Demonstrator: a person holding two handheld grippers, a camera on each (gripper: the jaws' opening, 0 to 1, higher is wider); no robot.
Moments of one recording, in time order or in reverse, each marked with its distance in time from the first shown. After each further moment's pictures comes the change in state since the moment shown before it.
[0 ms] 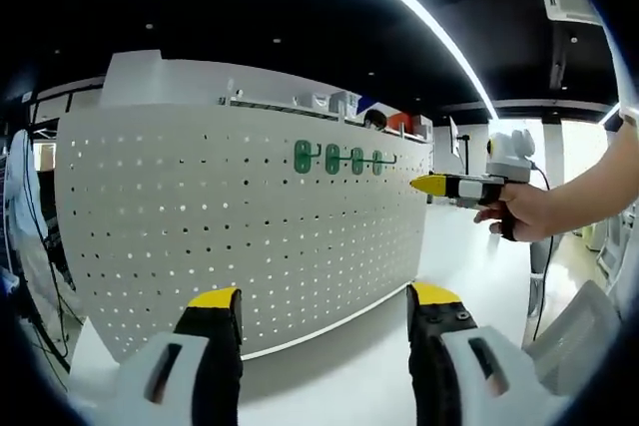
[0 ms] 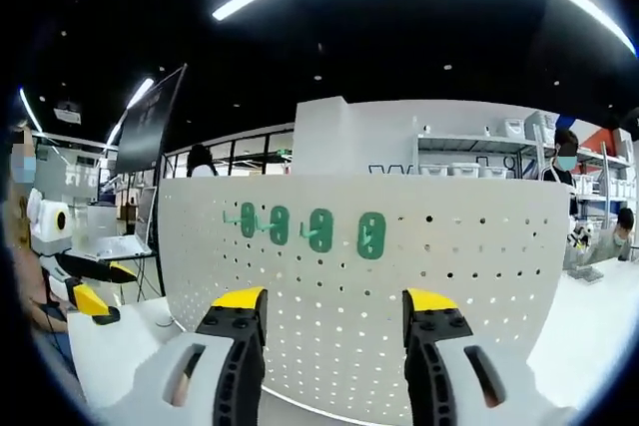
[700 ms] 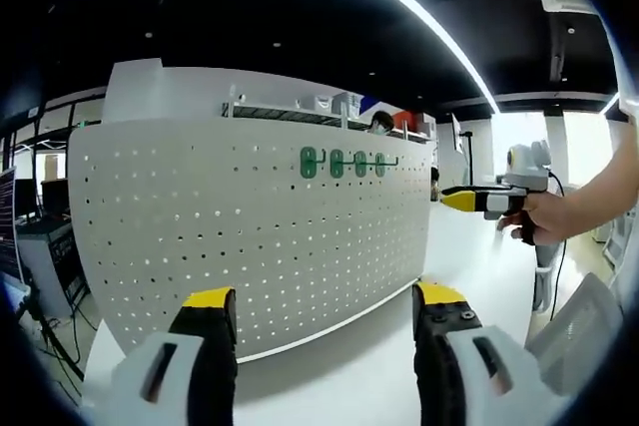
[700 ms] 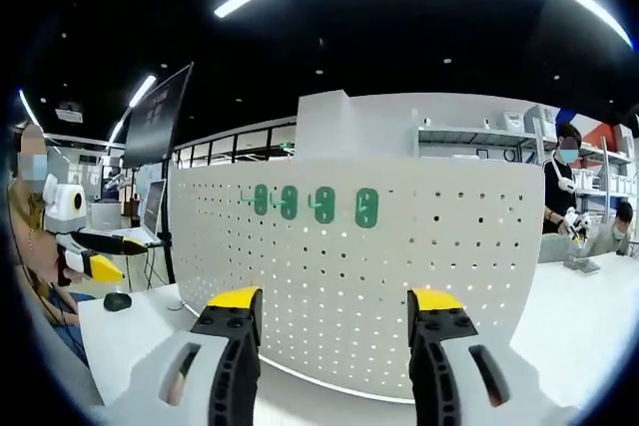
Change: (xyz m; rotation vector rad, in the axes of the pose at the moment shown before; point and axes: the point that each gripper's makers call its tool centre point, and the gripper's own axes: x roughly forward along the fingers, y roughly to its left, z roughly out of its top) left arm -0.017 0.006 0.005 0.031 -0.009 0.033; right arm -0.043 0.002 -0.020 0.004 0.034 0.013
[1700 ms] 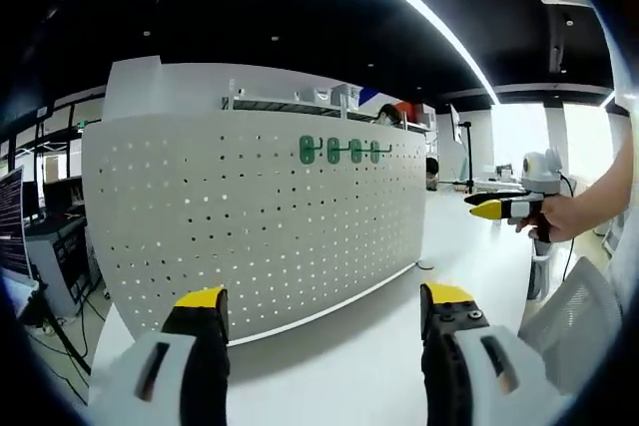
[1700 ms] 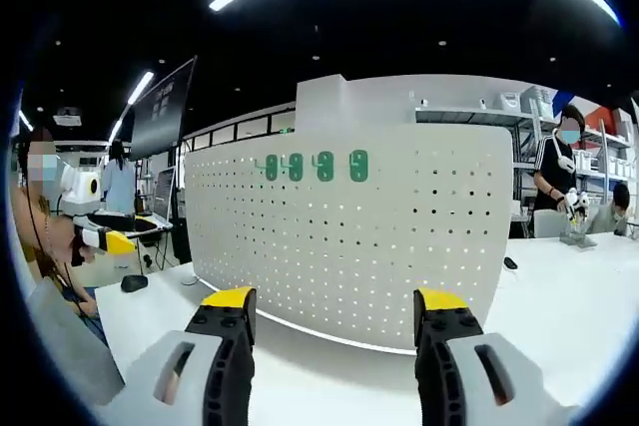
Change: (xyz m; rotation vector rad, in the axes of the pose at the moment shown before) left arm -0.030 -0.003 -0.018 0.010 0.040 0.004; right arm -0.063 0.002 -0.040 0.045 0.071 0.011
